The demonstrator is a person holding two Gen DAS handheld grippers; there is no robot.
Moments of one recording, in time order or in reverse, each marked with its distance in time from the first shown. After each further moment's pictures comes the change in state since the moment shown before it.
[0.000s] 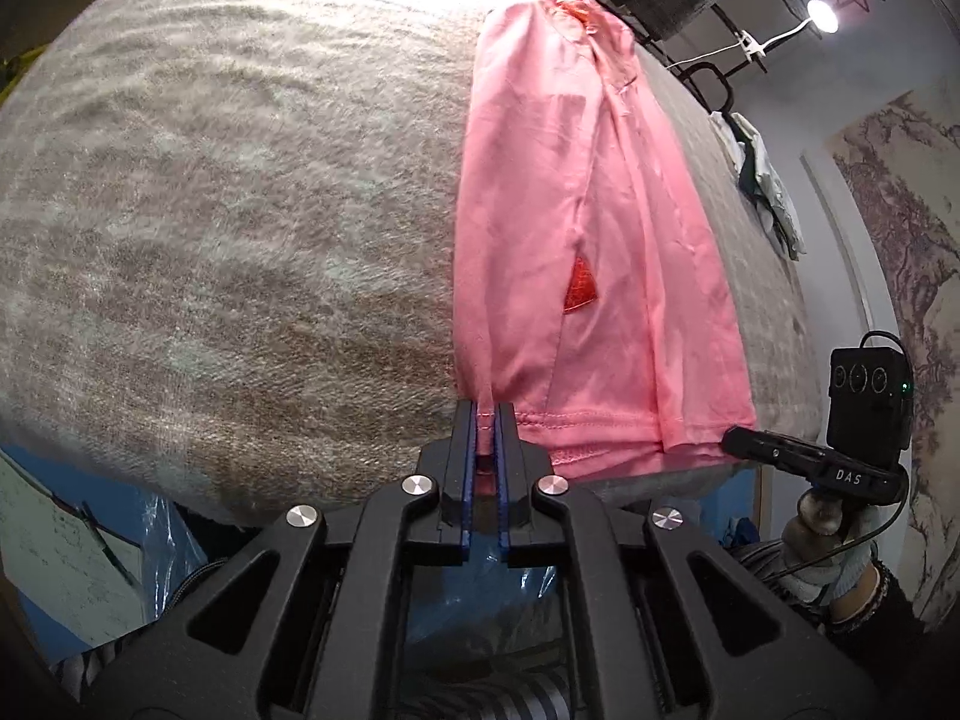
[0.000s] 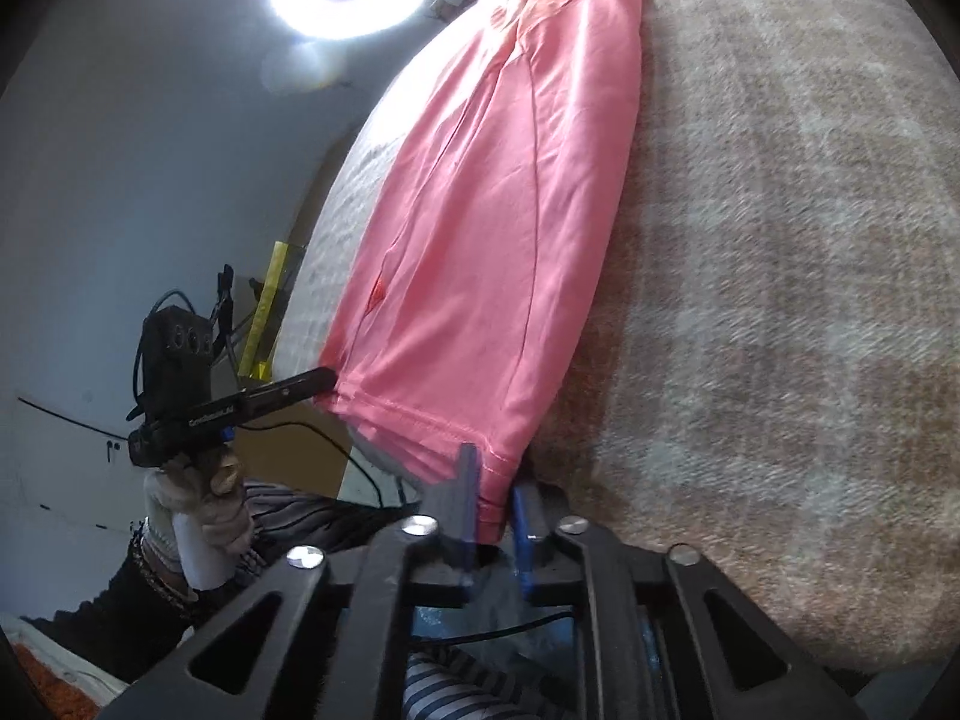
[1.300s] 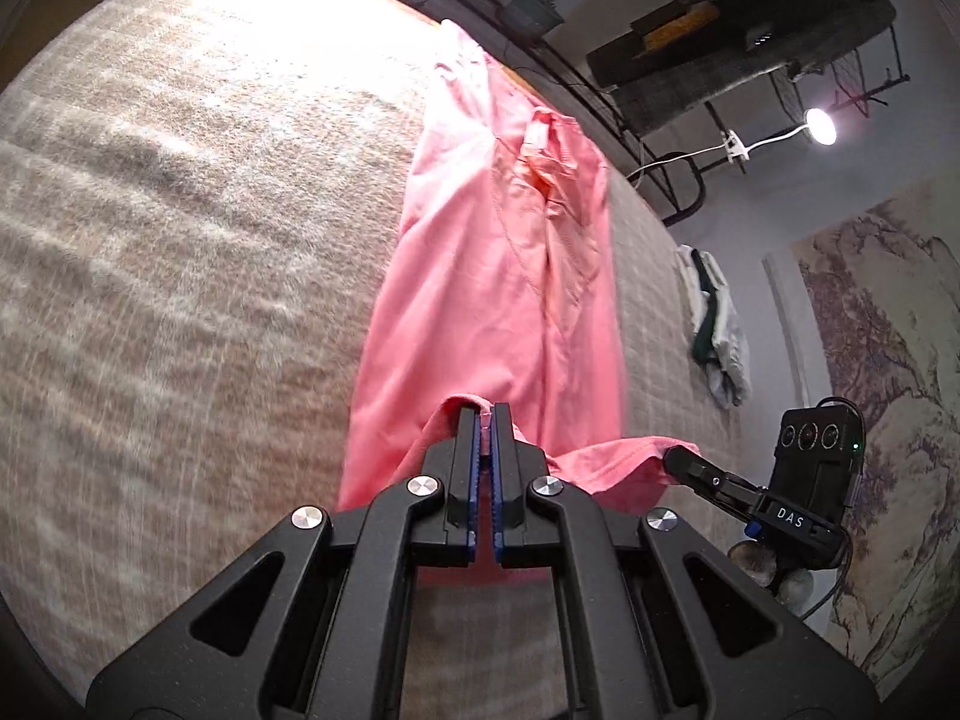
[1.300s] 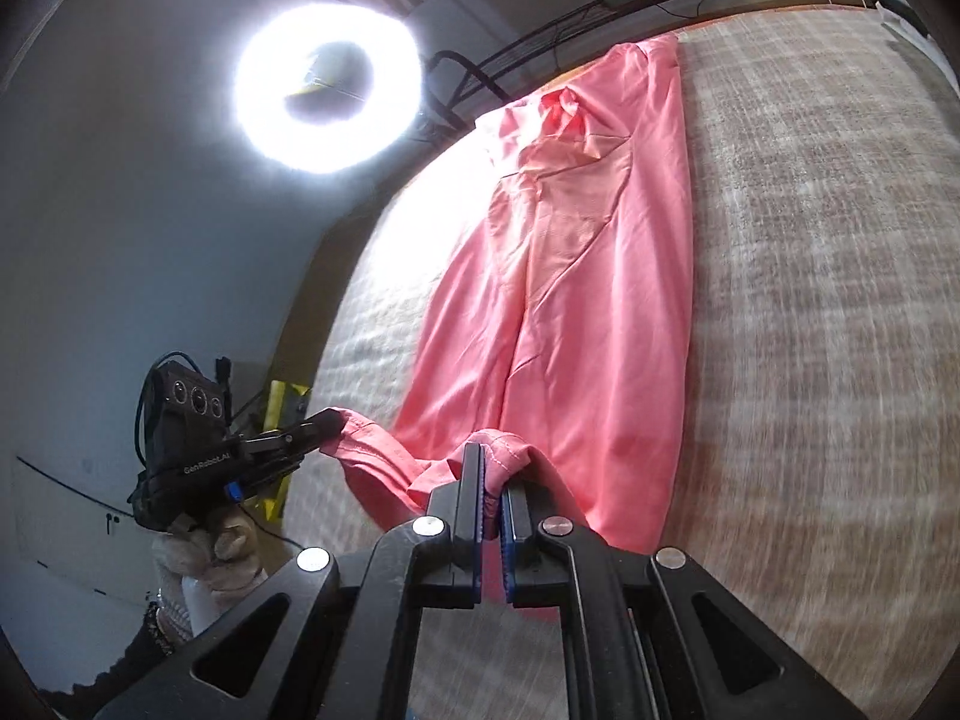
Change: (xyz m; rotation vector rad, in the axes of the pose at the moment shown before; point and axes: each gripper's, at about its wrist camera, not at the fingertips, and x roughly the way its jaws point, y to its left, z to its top) left arm 0.036 -0.018 0.184 -0.115 -0.088 -0.145; right arm -0.017 0.004 0.153 0.032 -0.182 -0.016
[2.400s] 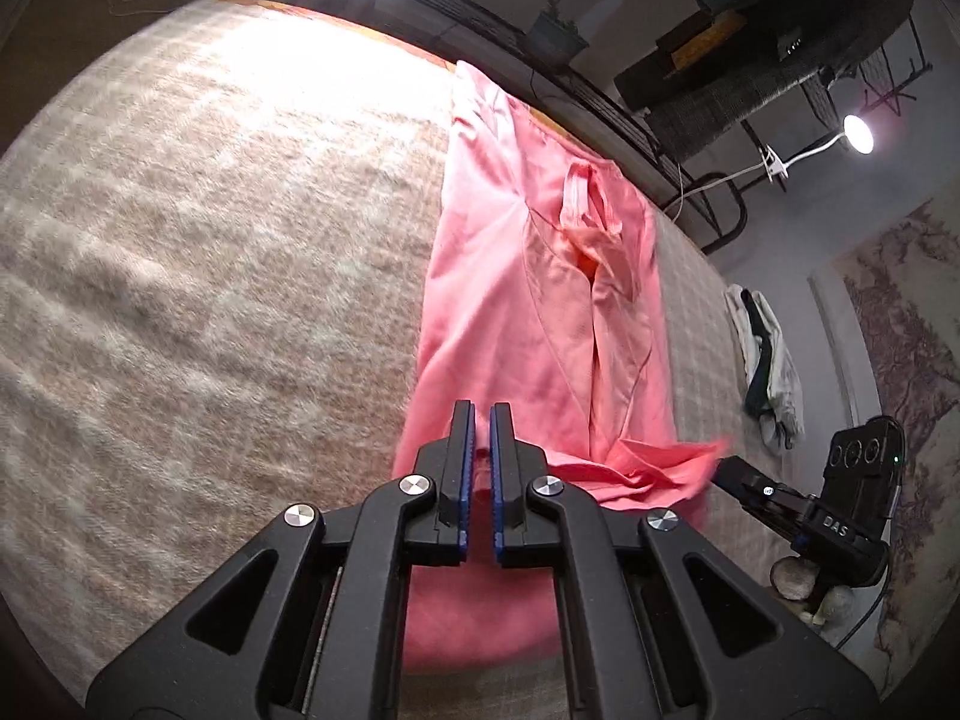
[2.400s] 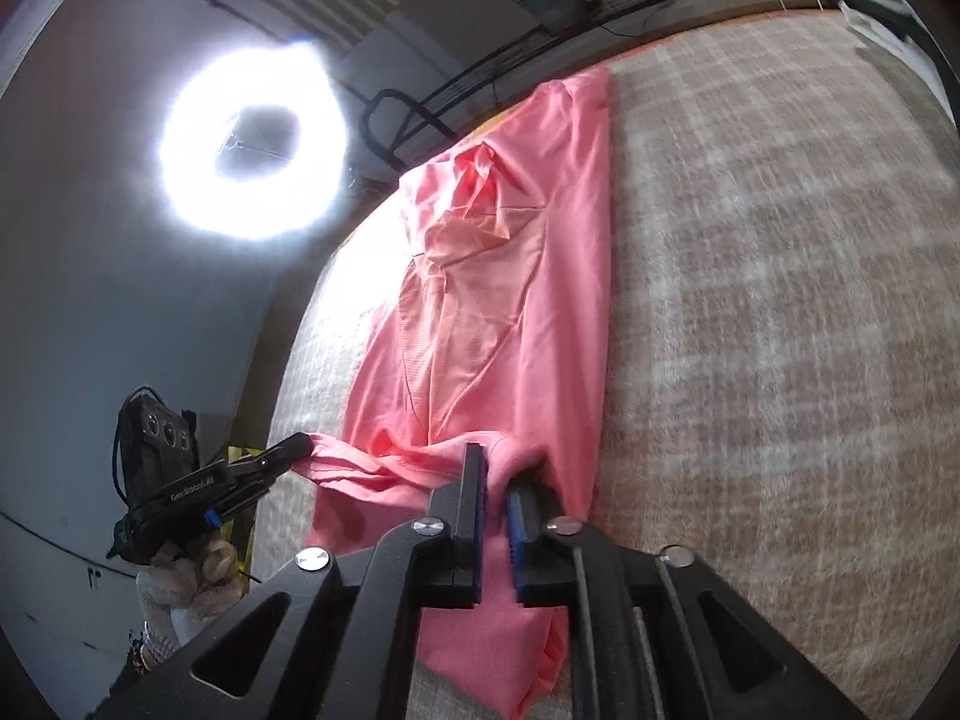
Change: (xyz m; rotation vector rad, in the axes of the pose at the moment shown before) left arm 0.024 -0.007 0.052 0.031 -0.083 0.115; right arm -0.004 -0.037 0.051 0.057 -0.077 -0.088
